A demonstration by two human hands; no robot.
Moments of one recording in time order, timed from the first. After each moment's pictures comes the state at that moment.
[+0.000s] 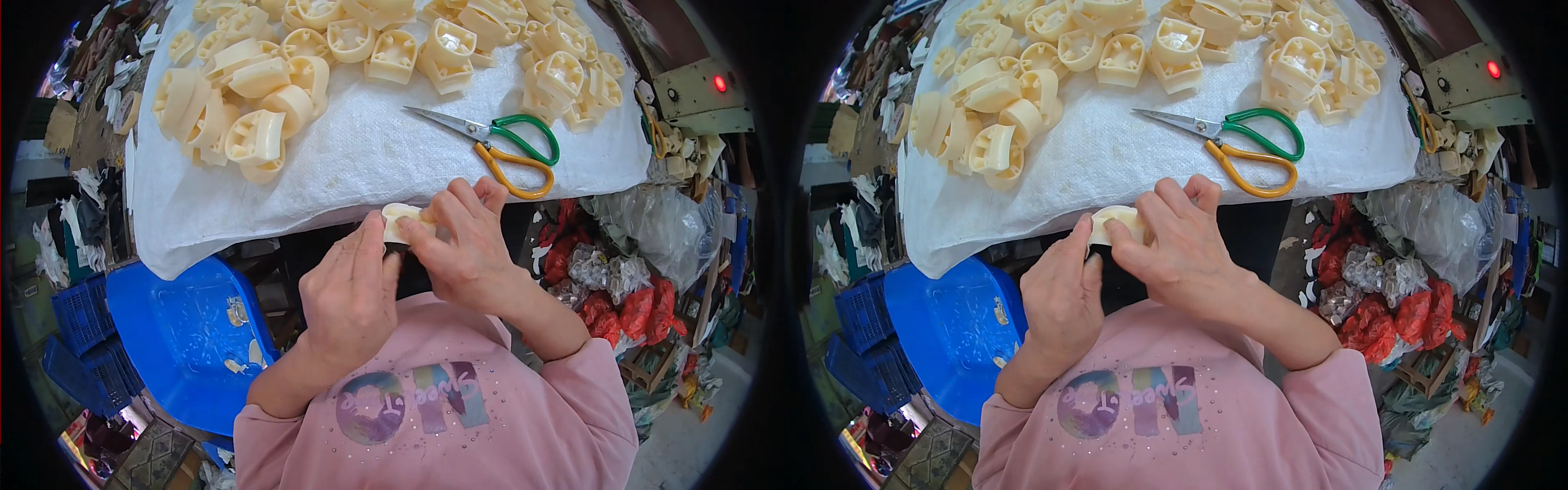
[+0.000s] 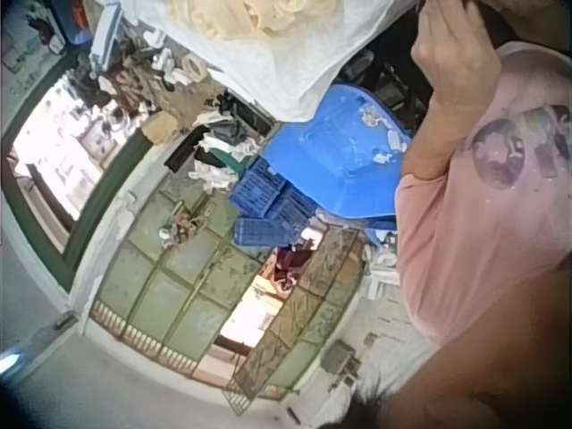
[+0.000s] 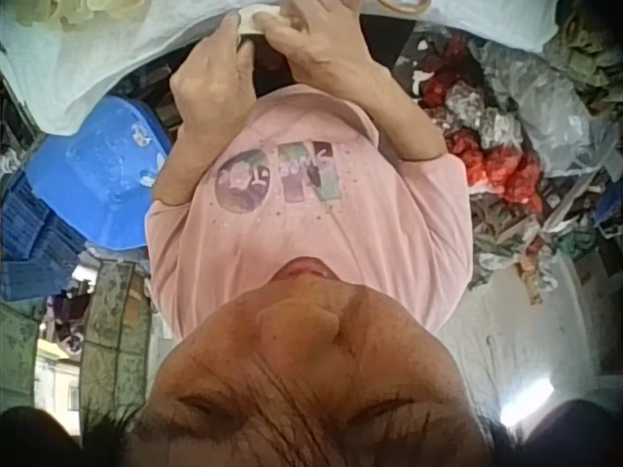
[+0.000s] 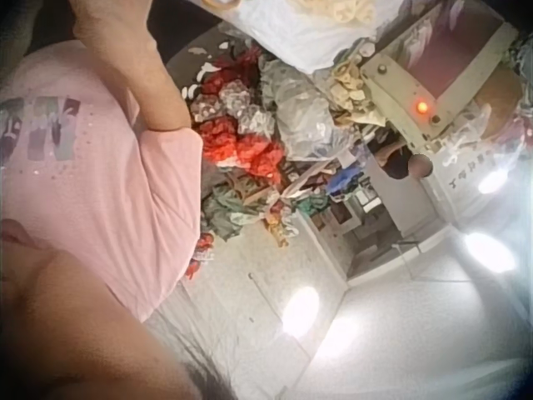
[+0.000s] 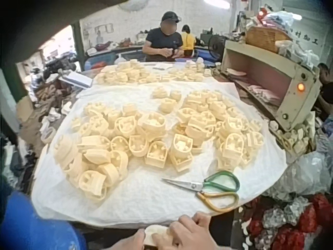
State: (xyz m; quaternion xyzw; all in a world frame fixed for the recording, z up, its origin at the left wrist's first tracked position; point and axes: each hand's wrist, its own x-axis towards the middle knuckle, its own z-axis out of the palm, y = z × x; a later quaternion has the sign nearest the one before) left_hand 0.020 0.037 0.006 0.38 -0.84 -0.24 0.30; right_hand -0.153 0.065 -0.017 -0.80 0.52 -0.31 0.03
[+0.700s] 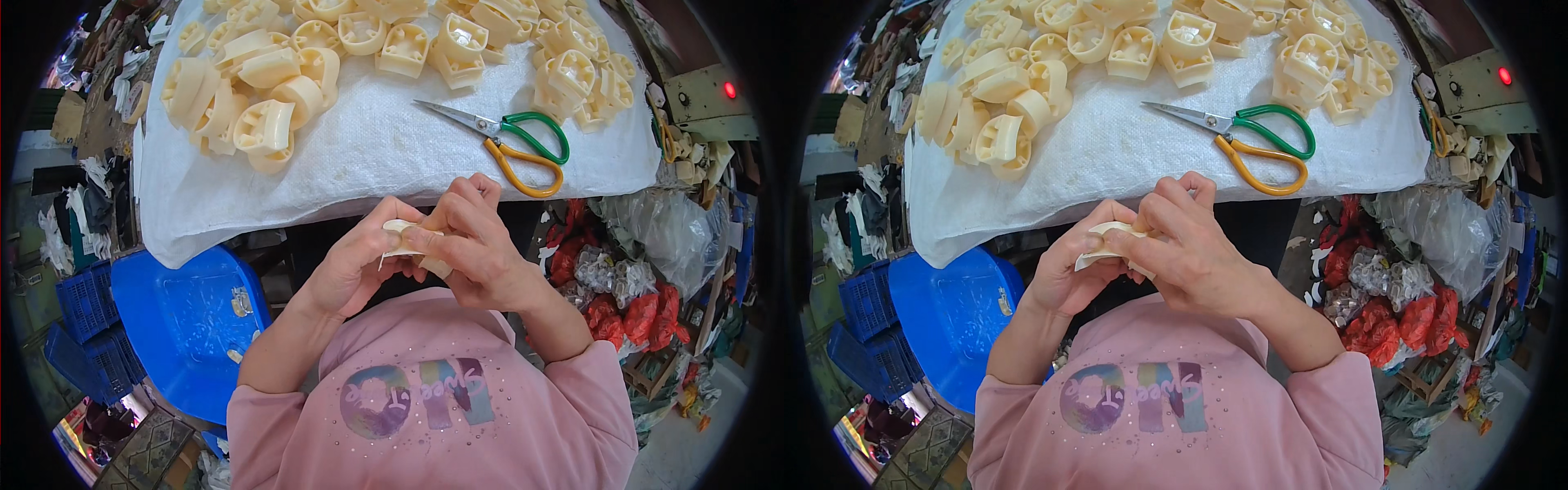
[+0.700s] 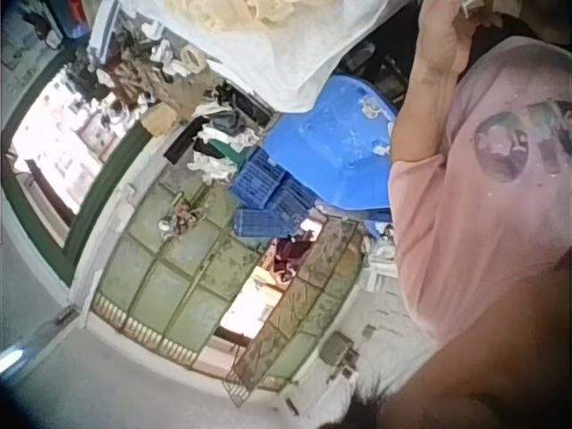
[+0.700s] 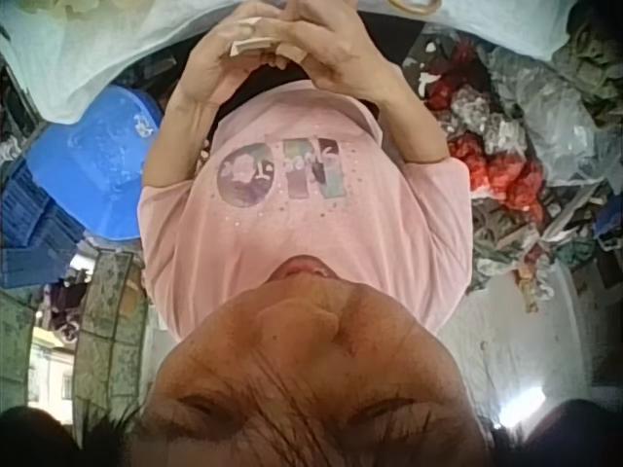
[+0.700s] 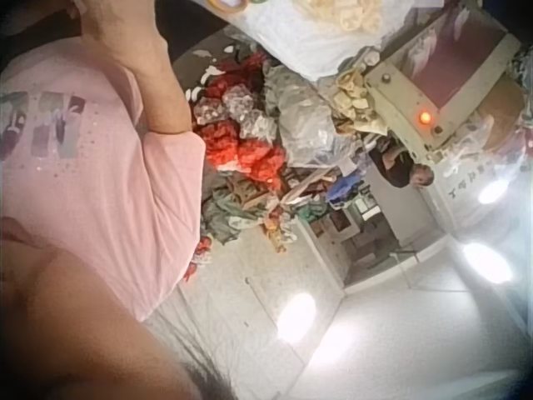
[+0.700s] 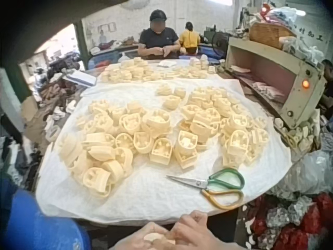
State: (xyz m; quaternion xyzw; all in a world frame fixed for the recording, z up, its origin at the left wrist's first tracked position) left_hand 0.022 0.012 -0.028 0.23 -0.29 -0.92 0.17; right_hand -0.160 0.064 -0.013 -0.79 0.44 -0.39 0.19
